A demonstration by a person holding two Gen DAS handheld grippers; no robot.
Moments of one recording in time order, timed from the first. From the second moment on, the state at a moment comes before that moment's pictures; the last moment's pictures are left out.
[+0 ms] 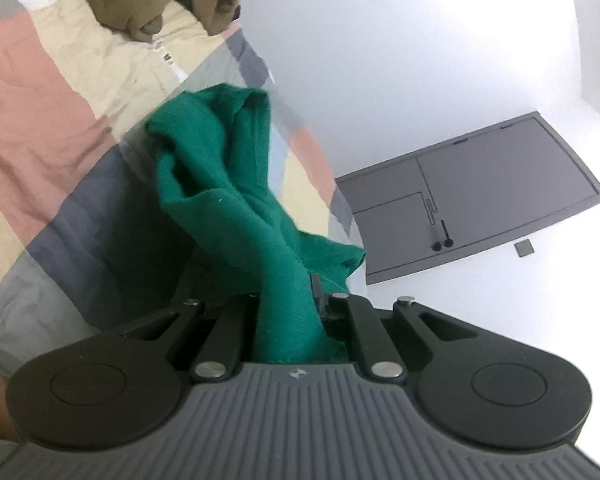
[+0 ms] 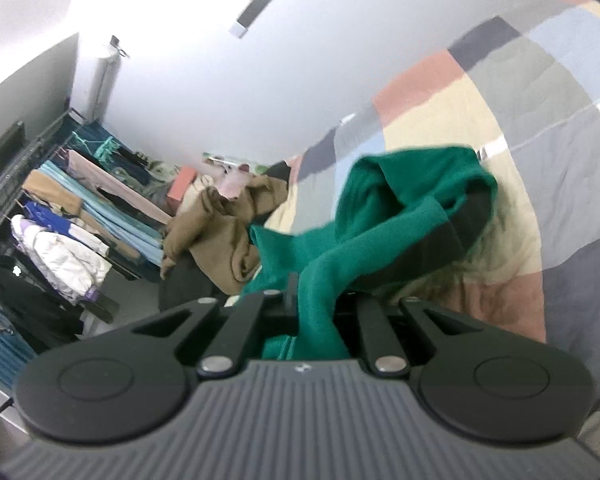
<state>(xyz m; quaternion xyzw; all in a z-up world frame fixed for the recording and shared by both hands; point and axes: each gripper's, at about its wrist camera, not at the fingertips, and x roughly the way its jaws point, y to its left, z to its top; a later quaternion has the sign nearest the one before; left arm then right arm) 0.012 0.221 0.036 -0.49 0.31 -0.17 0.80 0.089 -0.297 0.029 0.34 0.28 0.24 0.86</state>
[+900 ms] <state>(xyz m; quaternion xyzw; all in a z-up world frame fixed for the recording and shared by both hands) 0.326 0.255 -0.018 -0.45 0.30 -0.07 0.84 0.371 -0.308 -0.072 0.46 0.32 0.07 0.83</state>
